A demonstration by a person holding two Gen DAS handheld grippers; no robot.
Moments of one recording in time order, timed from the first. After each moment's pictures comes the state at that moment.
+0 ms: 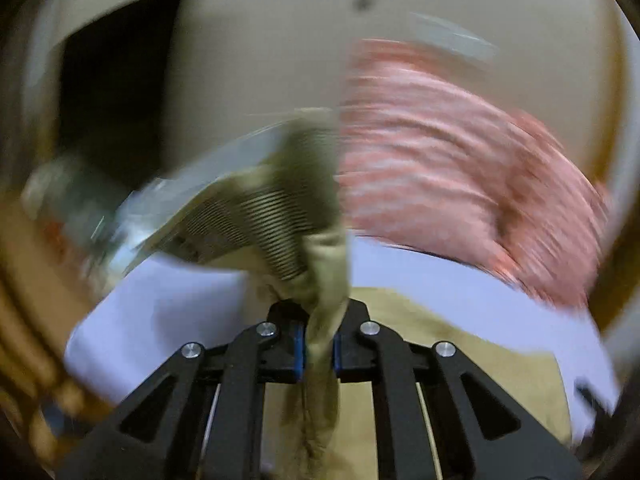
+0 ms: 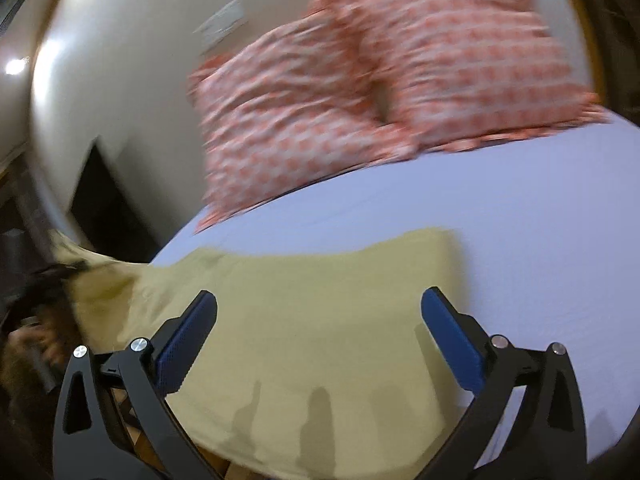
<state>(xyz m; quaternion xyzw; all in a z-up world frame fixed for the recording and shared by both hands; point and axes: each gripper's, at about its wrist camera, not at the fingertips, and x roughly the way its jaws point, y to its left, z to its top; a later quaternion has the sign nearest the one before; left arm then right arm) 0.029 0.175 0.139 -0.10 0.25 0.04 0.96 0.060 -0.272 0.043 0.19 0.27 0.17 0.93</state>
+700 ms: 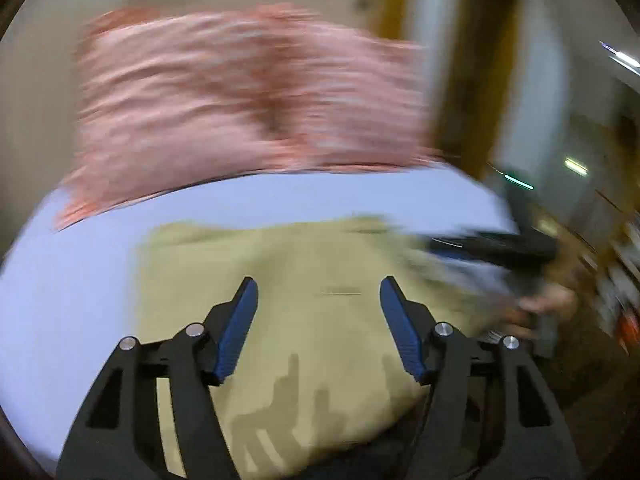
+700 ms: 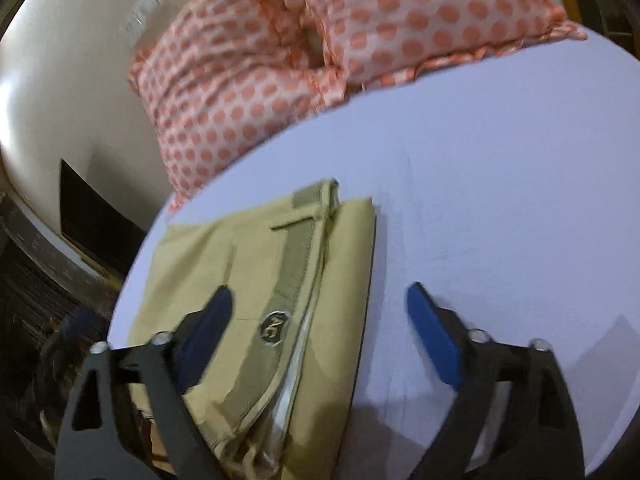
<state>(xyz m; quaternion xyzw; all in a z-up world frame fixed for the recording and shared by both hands) 0.039 0.035 0.088 0.00 0.32 -0.21 0.92 0.115 -0.322 0.003 0.24 0.42 0.18 0.86</state>
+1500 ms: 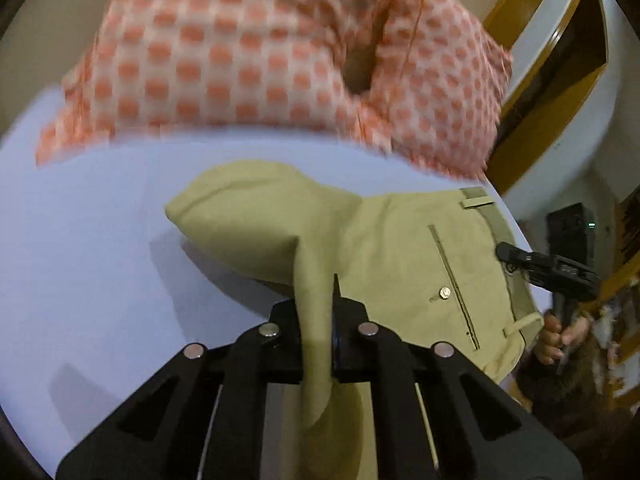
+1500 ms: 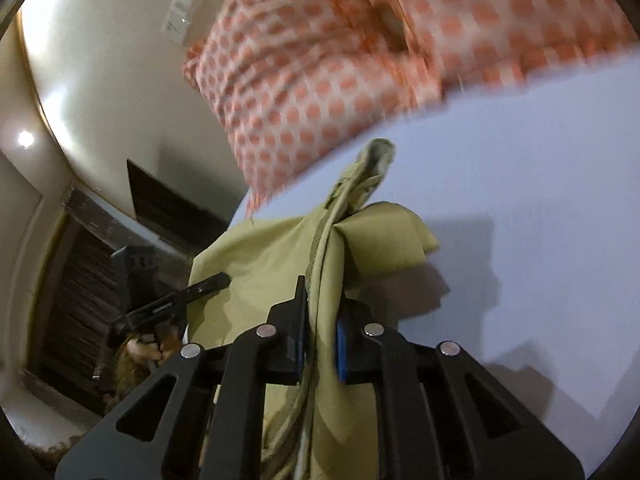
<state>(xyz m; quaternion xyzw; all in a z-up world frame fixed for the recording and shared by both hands) 0.188 0.076 0.071 -0.09 0.42 -0.22 0.87 0.188 -0.314 0.047 0.29 0.39 0.33 0.81</state>
